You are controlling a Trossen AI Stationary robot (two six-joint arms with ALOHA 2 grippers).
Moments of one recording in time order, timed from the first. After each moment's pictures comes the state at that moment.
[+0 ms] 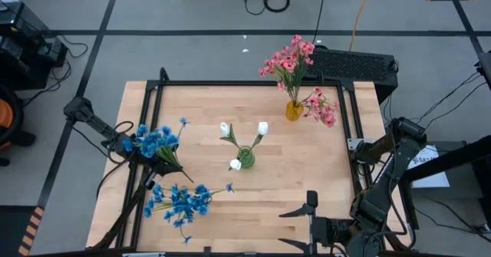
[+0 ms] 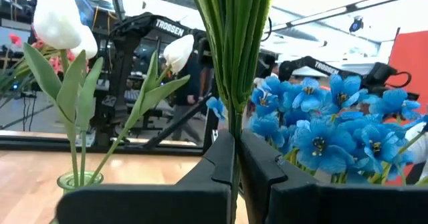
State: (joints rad) left arm -0.59 0.36 0.01 0.65 -0.21 -0.10; right arm 0.95 1.61 1.38 -0.08 0.97 0.33
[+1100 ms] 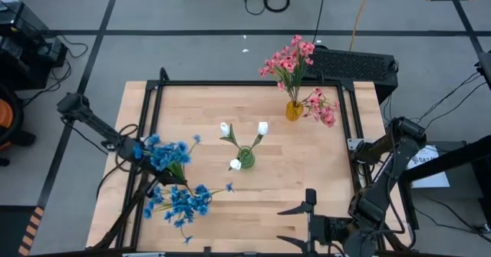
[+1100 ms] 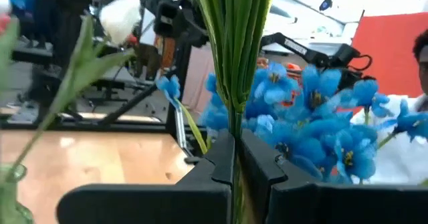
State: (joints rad) left arm -0.59 0.65 0.14 0.72 -0.08 -0.20; right arm 0.94 1.61 1.38 -0.08 0.97 0.30
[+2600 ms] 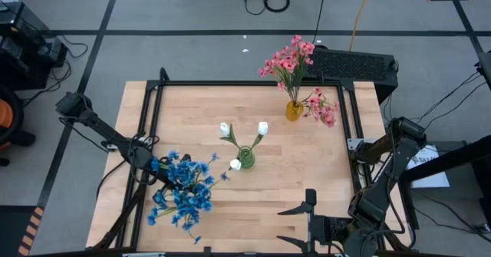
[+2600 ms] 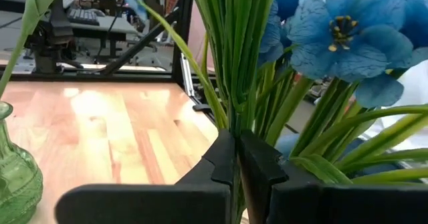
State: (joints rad) left arm -0.59 0.88 0.14 0.75 -0.06 -0.18; right arm 0.94 1.61 1.38 -0.08 0.97 0.31
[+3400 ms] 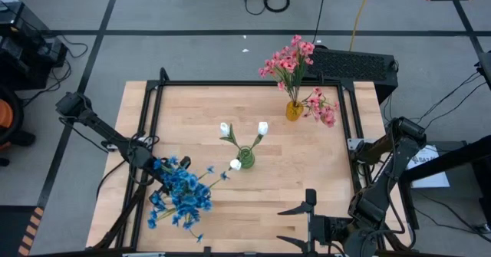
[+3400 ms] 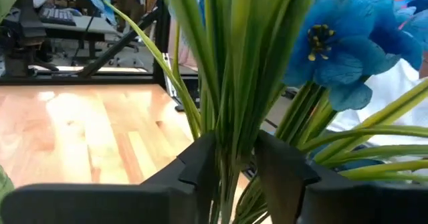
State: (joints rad) left arm -0.59 0.87 0.14 0.74 0.02 -0.18; right arm 0.94 1.61 1.38 -0.08 0.97 0.31
